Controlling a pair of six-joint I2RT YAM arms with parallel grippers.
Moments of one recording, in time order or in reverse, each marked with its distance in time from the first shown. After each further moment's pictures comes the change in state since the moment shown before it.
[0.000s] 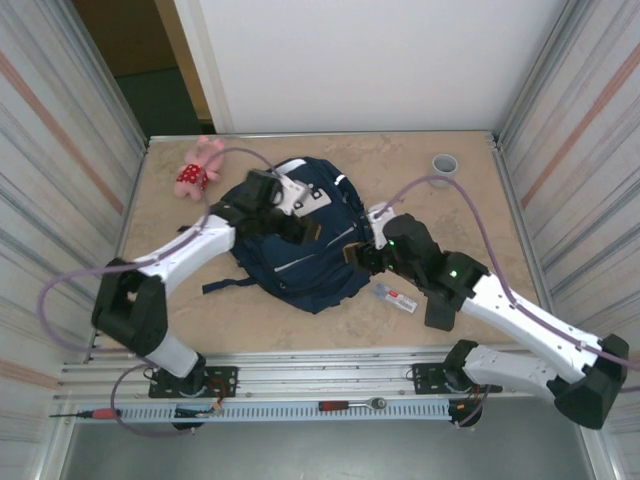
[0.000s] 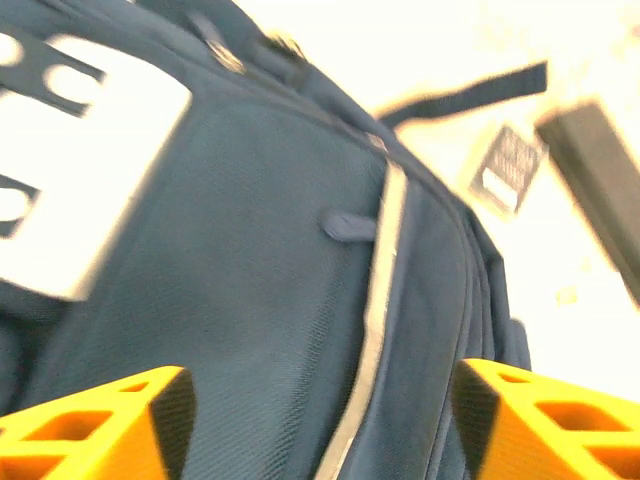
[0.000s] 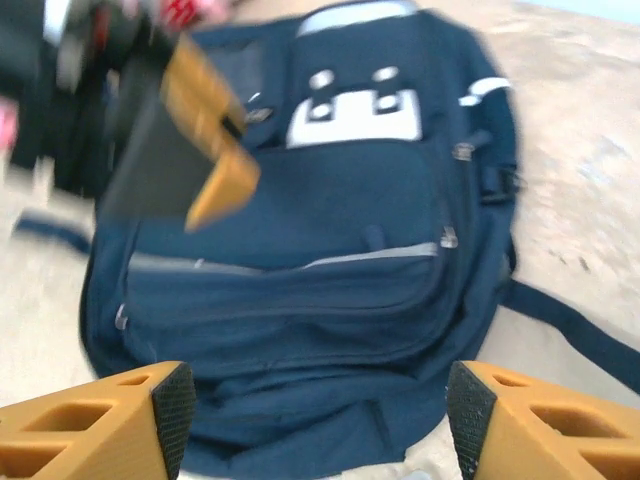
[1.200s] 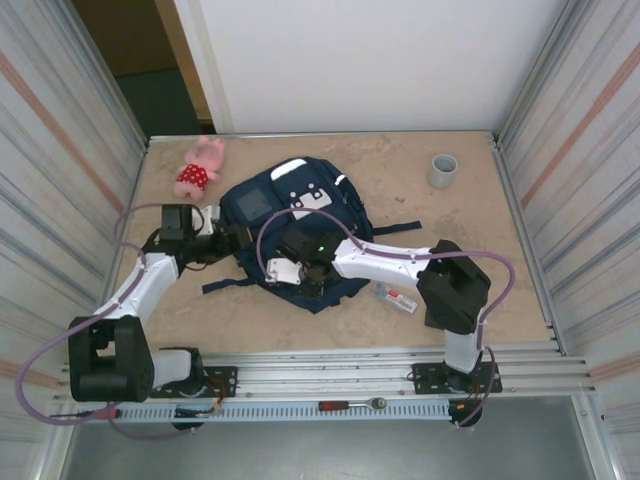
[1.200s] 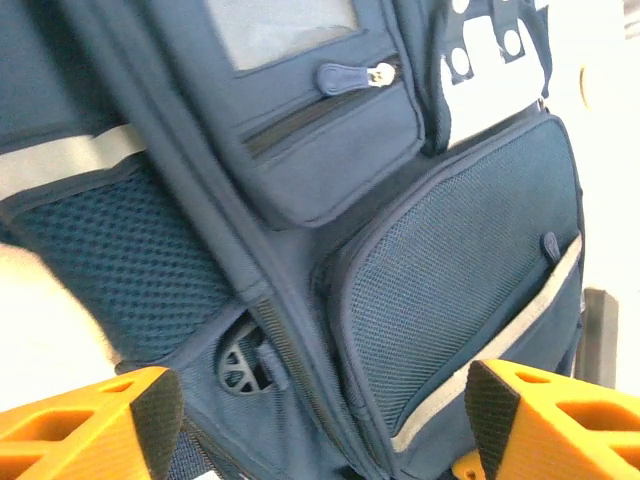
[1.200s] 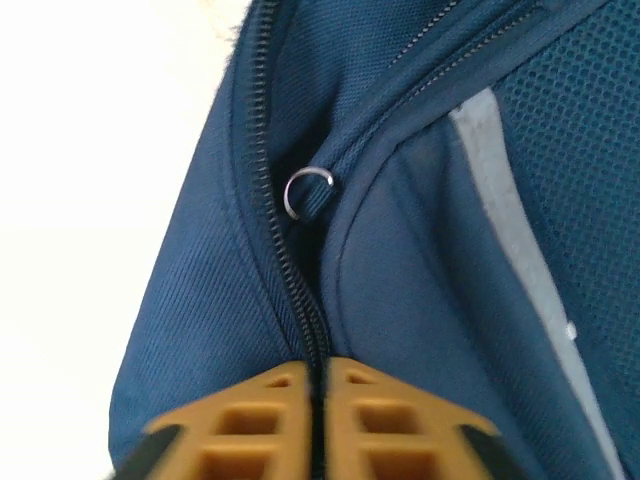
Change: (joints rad) left arm 0.489 -0.277 -0.423 0.018 0.177 -0.342; right arm 0.167 0.806 0.390 -0.156 -0.144 -0.694
